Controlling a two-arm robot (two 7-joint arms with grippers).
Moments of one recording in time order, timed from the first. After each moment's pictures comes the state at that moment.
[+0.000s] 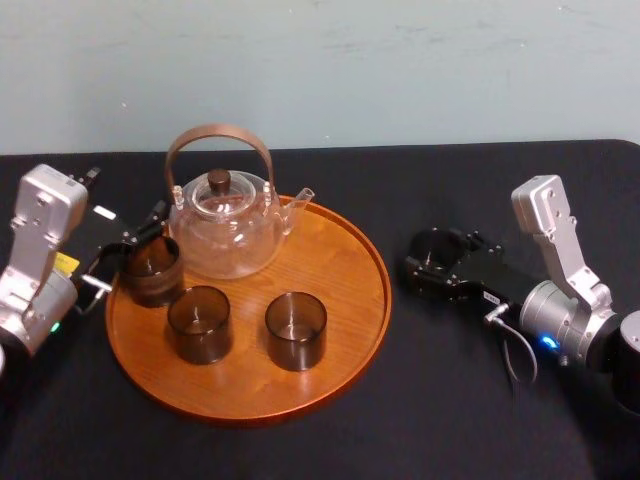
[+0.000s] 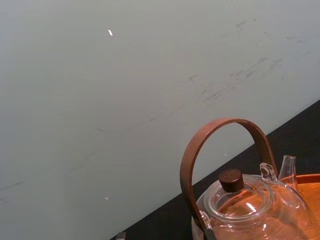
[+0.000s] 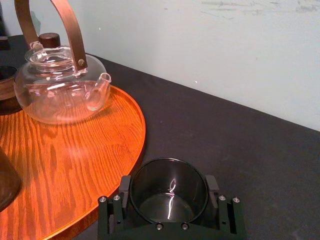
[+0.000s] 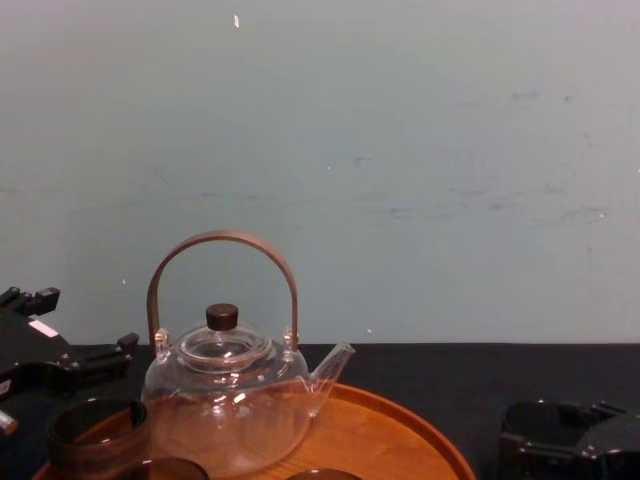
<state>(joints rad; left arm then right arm) -0.20 0.60 0.45 -1.41 -0.25 -0.12 0.03 0.22 0.39 -0.32 -1.29 0.28 0.06 0.43</state>
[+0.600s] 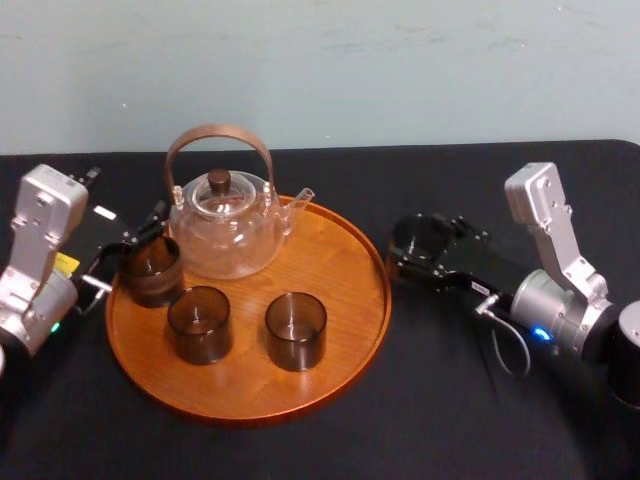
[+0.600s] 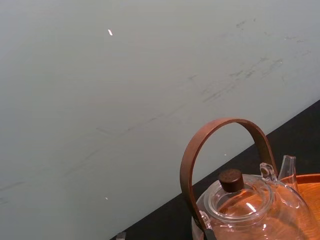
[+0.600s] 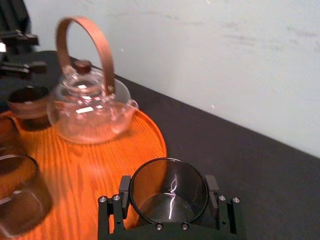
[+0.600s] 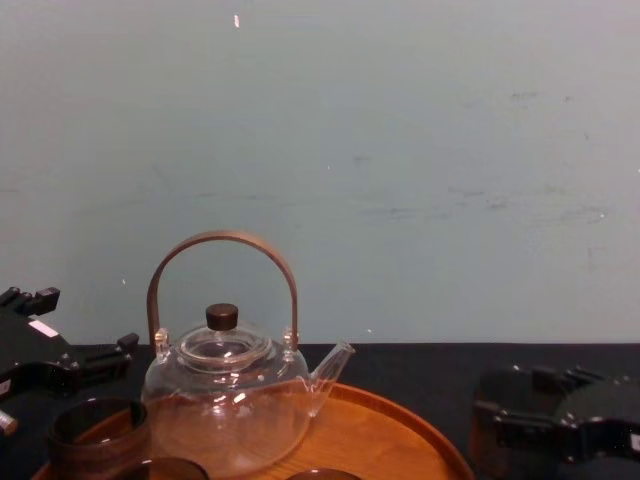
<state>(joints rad) -0.20 0.60 0.45 -1.41 -0.25 -0.12 0.03 0.21 0.40 -0.34 -1.37 0.29 0.05 0.44</state>
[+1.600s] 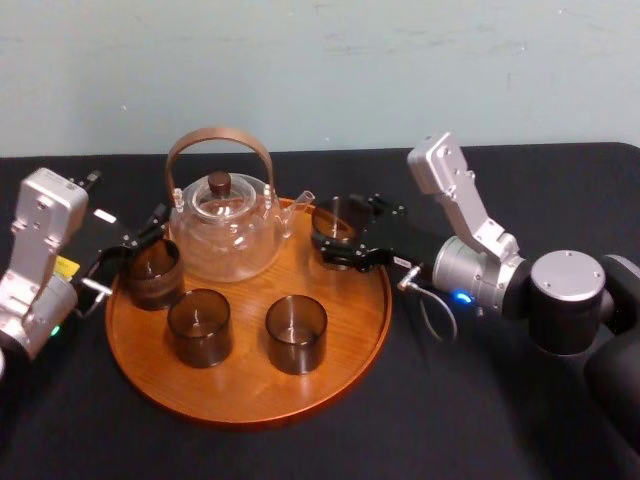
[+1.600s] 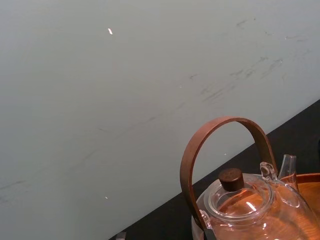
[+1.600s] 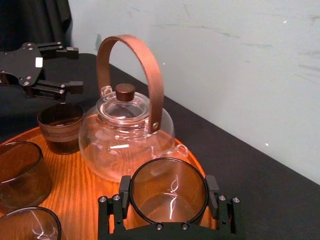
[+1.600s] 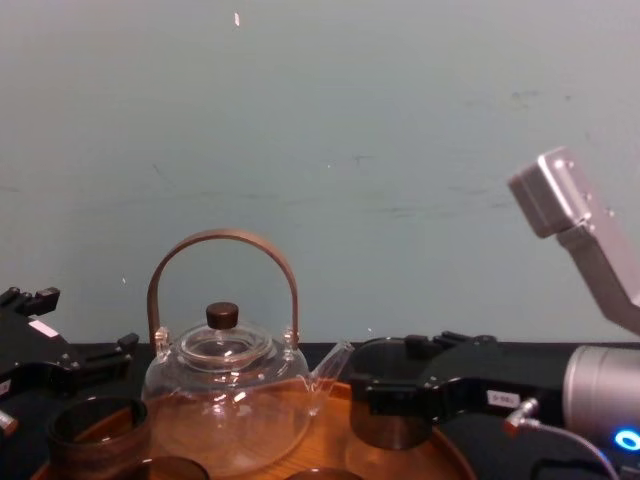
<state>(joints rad) -0.20 0.60 0.45 -1.41 -0.25 -0.12 0.03 0.43 0.29 -0.49 -1.19 0.25 0.04 0.51</state>
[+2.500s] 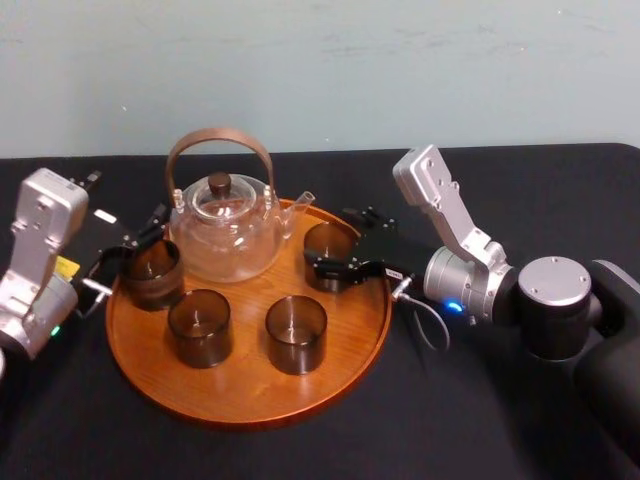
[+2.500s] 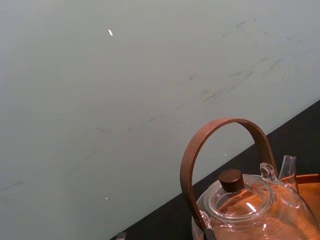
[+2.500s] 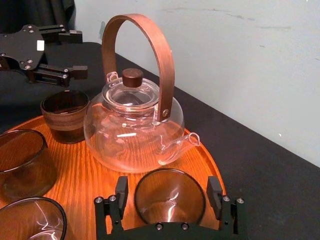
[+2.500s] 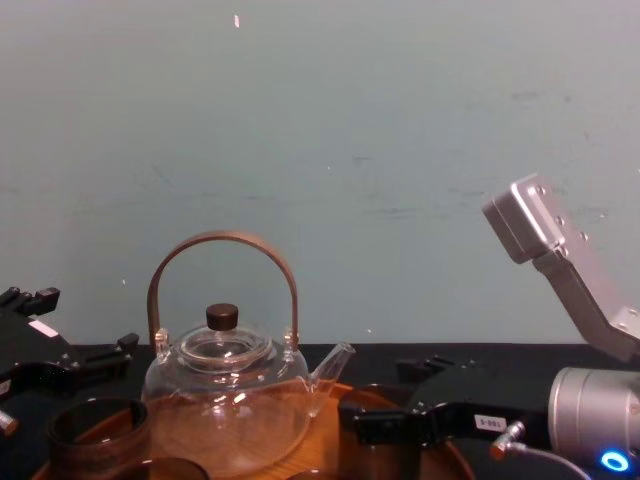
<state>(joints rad) -0.20 0.60 0.45 -1.41 -0.25 -0.12 0.03 0.44 0.28 -0.52 -1.15 0.23 0.05 0.51</state>
